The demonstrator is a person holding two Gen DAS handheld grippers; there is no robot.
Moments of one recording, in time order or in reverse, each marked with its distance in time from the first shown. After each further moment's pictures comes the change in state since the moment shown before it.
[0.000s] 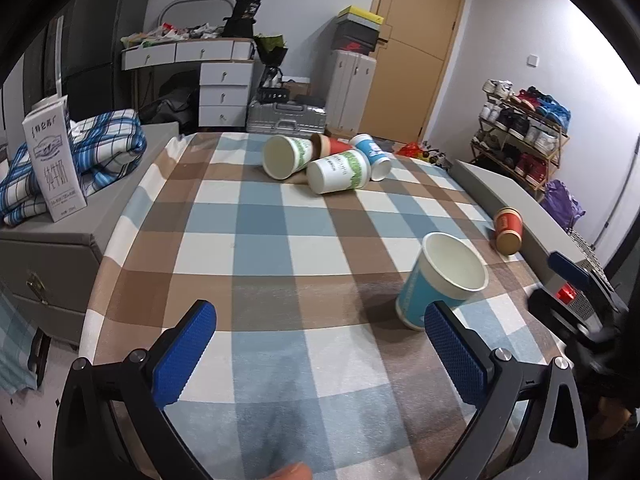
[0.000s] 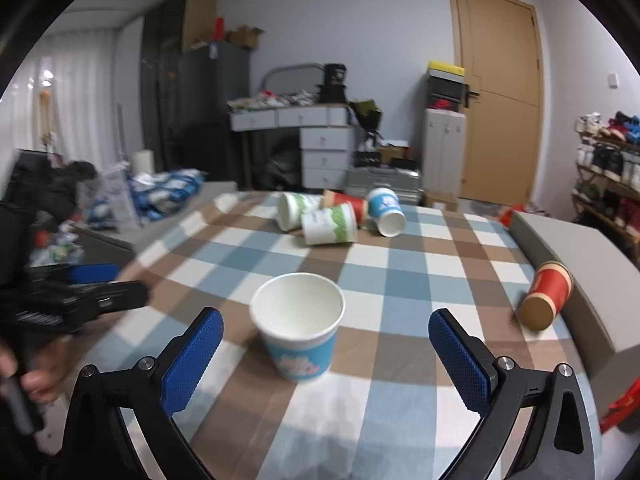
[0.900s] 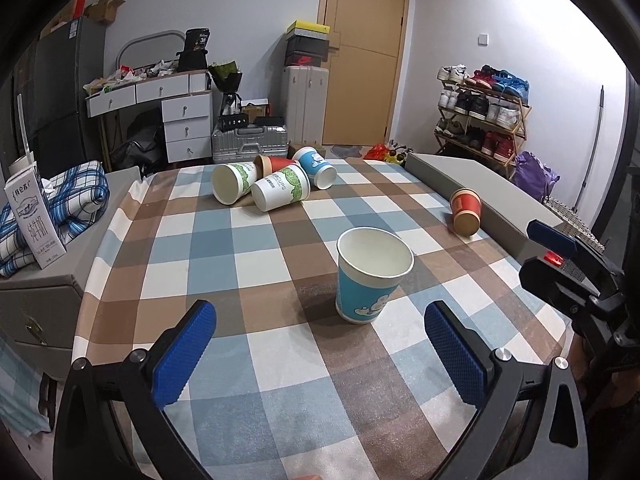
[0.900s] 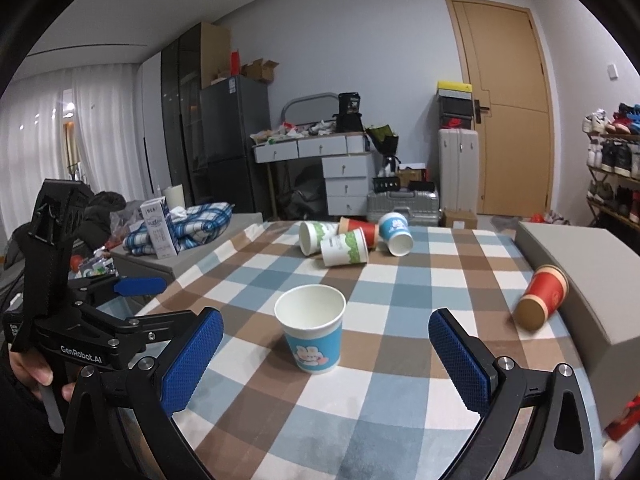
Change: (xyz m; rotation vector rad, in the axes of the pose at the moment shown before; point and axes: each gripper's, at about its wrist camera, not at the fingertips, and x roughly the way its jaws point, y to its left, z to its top) left arm -0.015 -0.054 -0.009 0.153 -0.056 -0.036; right arm -0.042 -0.022 -0.006 0.046 -0.102 0.091
